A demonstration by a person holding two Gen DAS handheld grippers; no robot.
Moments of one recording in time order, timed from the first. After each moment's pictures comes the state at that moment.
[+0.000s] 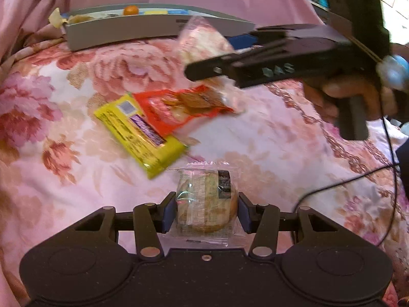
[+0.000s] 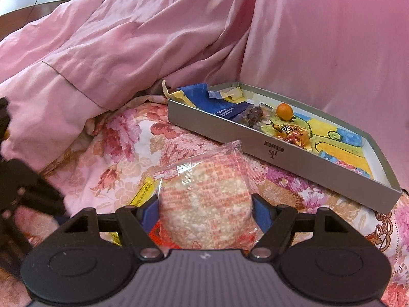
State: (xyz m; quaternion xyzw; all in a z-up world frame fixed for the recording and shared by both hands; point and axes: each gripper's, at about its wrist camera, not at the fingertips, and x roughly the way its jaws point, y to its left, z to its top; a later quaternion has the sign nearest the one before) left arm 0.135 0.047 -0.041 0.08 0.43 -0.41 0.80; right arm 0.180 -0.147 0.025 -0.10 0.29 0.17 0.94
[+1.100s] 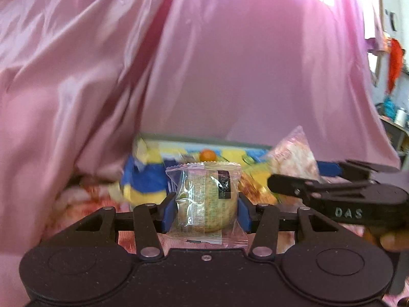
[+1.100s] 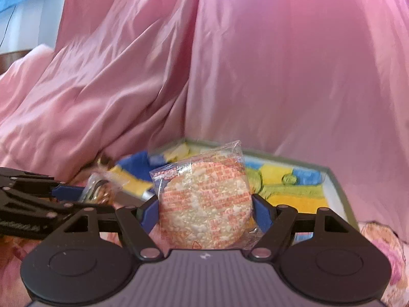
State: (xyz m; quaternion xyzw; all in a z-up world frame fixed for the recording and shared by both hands) left arm 0.248 0.013 0.052 -0.03 0.22 -0.24 0.95; right arm 0.234 -0.188 0.072 -0.03 0.19 0.09 0.98
